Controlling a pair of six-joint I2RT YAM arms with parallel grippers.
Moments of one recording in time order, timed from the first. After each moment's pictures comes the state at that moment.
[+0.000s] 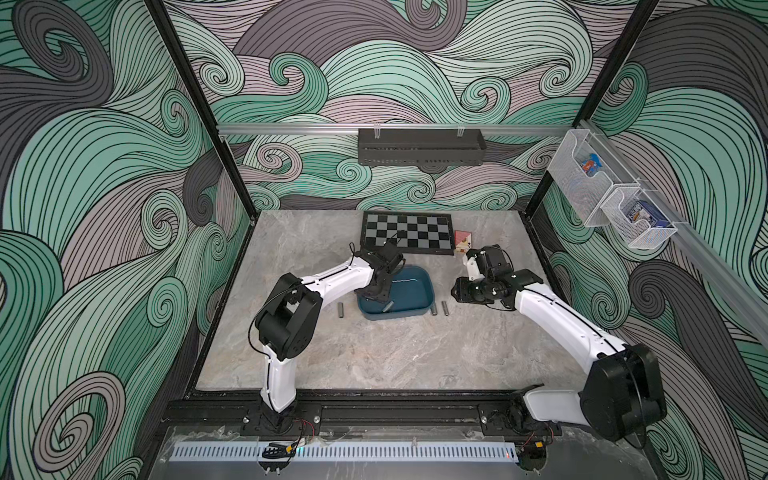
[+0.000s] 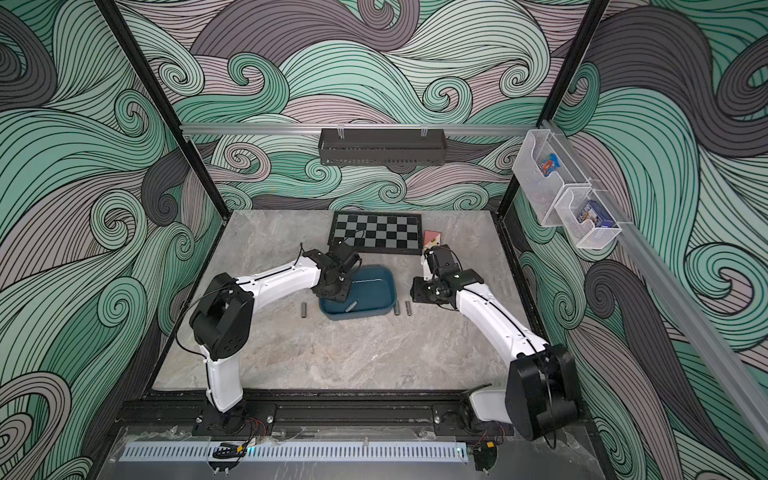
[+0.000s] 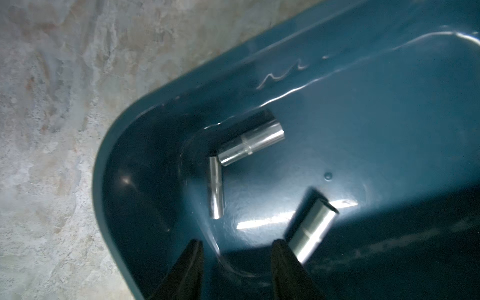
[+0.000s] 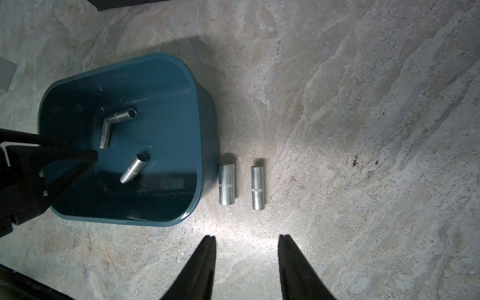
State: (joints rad) left arm -0.66 1.95 1.45 -0.86 -0.20 -0.40; right arm 0.30 1.34 0.97 -0.71 -0.13 0.36
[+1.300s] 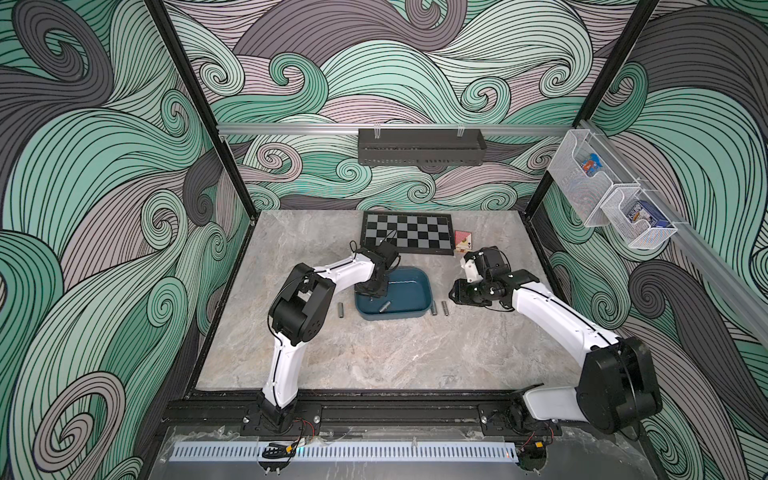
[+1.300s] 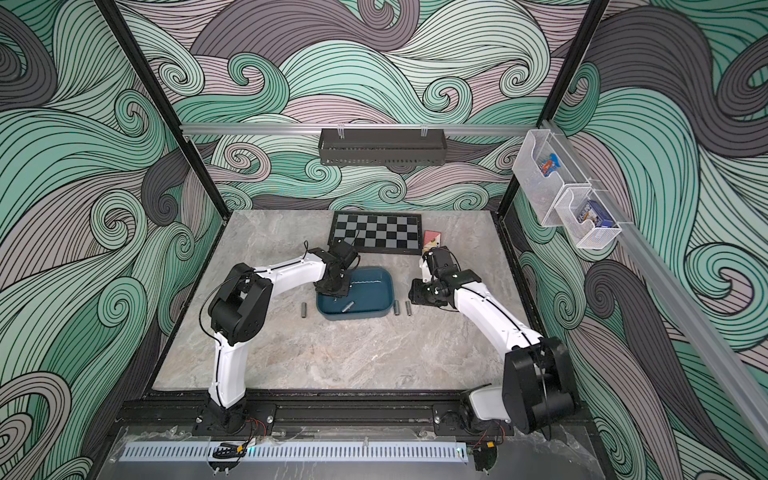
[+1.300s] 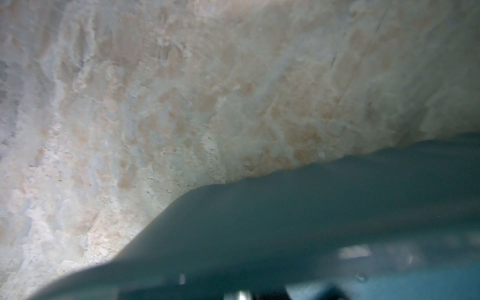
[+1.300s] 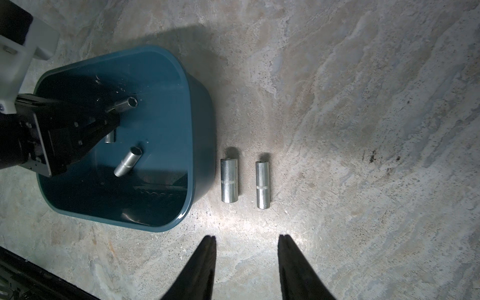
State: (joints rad) left arm -0.60 2.09 1.50 -0.79 -0.17 -0.46; right arm 0.29 1.38 0.95 -0.69 -0.18 0.36
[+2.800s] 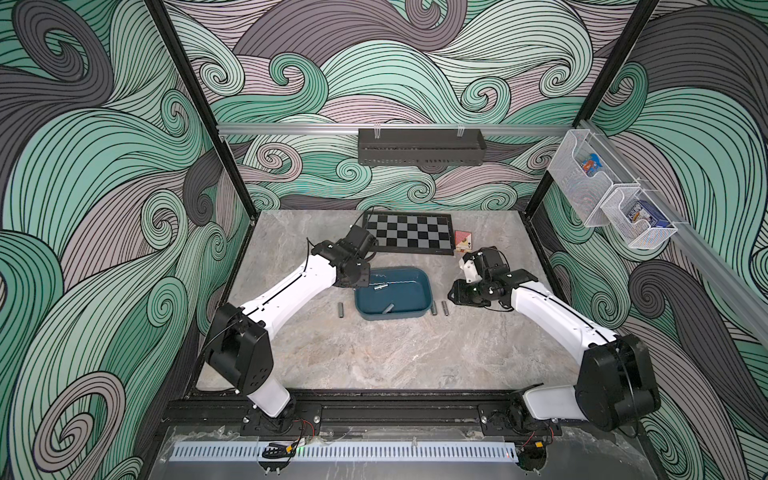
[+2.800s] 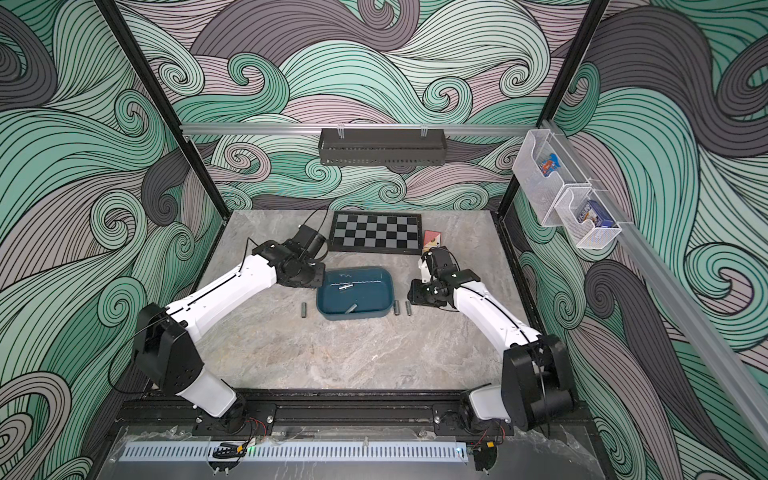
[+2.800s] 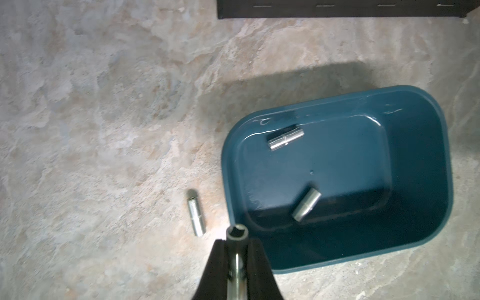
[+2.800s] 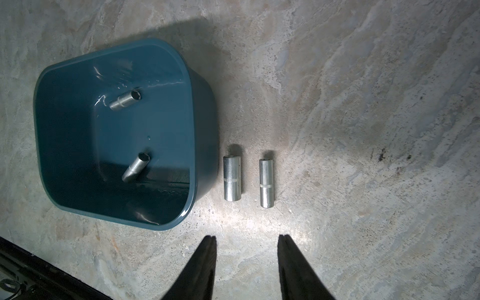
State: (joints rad) left arm -0.53 1.58 1.36 -0.95 -0.18 -0.44; right arm 0.29 1.39 0.95 -0.69 -0.20 0.36
